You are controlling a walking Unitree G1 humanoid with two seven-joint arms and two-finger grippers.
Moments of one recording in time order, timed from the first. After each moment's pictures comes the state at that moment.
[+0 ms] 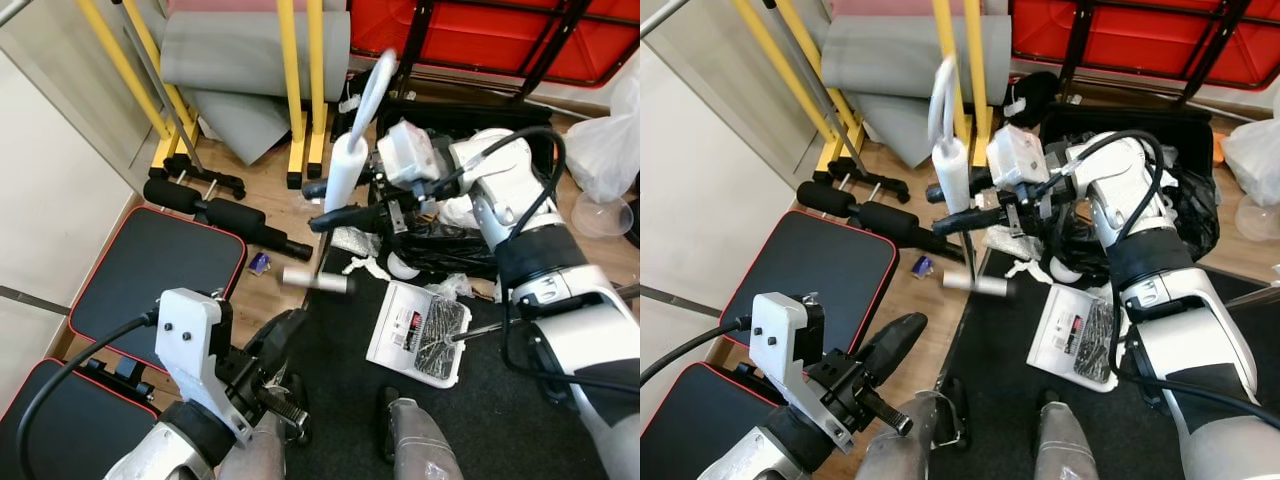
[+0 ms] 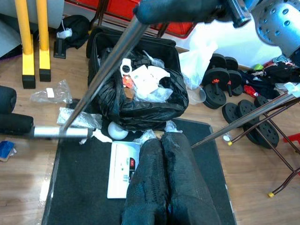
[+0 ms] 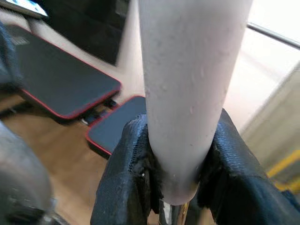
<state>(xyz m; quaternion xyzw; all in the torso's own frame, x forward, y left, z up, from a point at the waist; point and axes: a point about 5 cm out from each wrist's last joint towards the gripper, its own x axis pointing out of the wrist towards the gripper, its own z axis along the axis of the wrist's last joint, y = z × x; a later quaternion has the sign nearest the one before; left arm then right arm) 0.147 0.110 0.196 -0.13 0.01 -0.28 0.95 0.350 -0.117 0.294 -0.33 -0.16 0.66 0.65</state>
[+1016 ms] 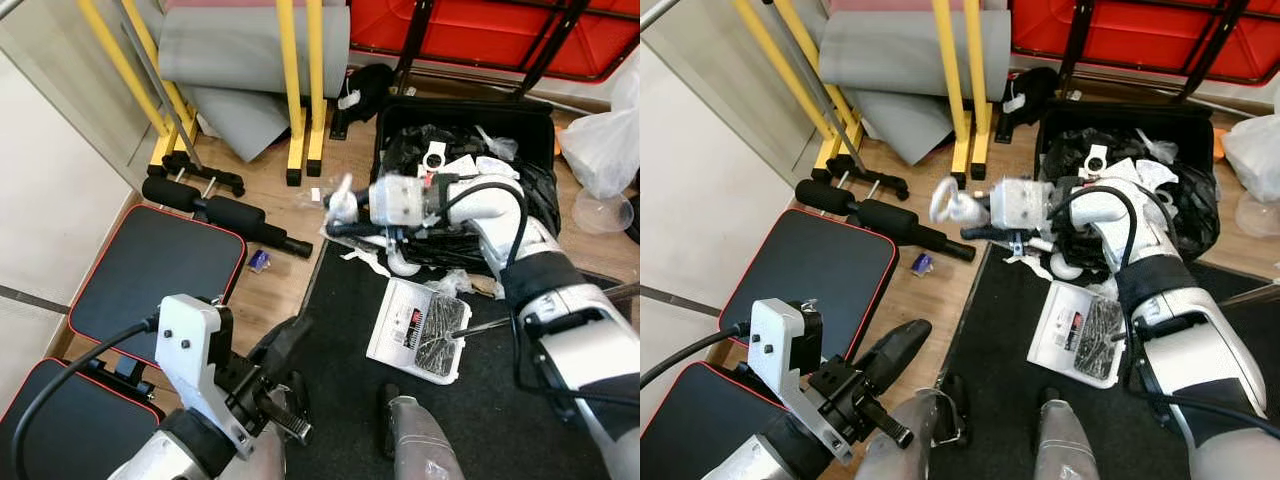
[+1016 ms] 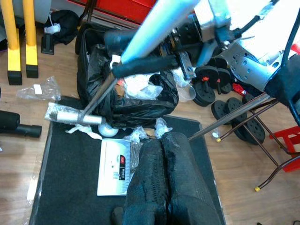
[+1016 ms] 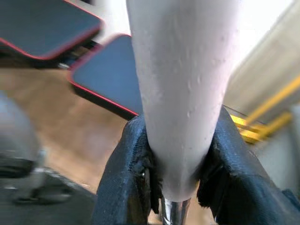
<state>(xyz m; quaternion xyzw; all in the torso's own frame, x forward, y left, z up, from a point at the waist) 0.141 0.108 0.196 -0.14 0.01 -0.29 0.95 0.356 -0.133 0.228 -0.37 -0.09 0.62 0.69</state>
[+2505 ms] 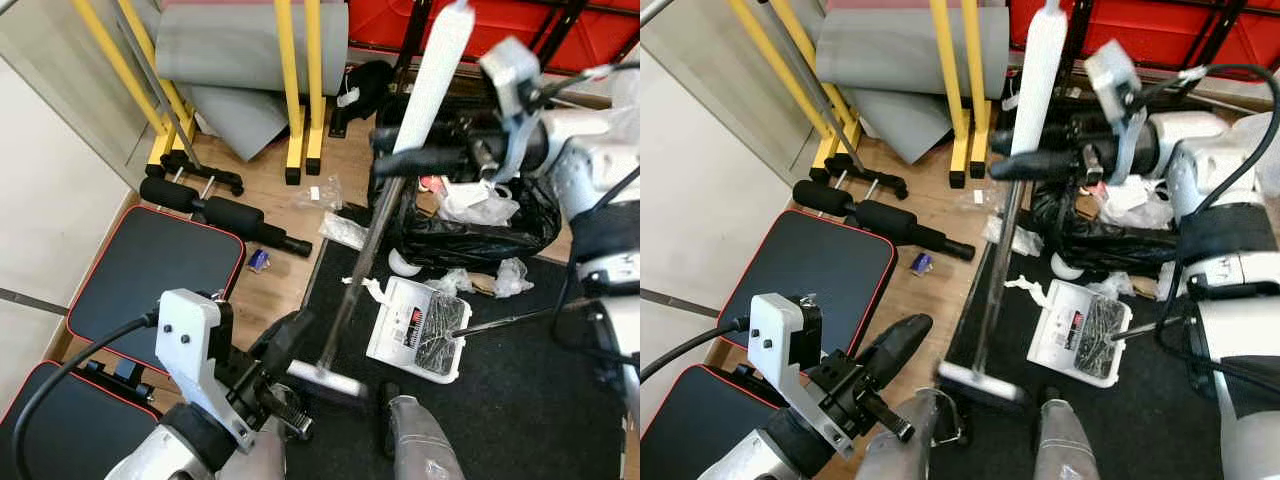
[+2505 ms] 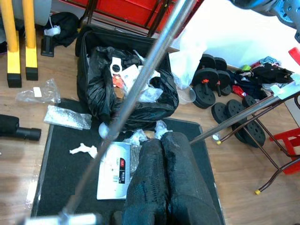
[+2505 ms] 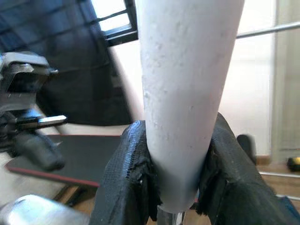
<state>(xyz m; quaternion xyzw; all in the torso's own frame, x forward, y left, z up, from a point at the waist) 0.144 0.107 0.199 -0.14 0.00 -0.30 0.94 0.351 -0.181 0.321 -0.07 -0.08 0.67 0.73</state>
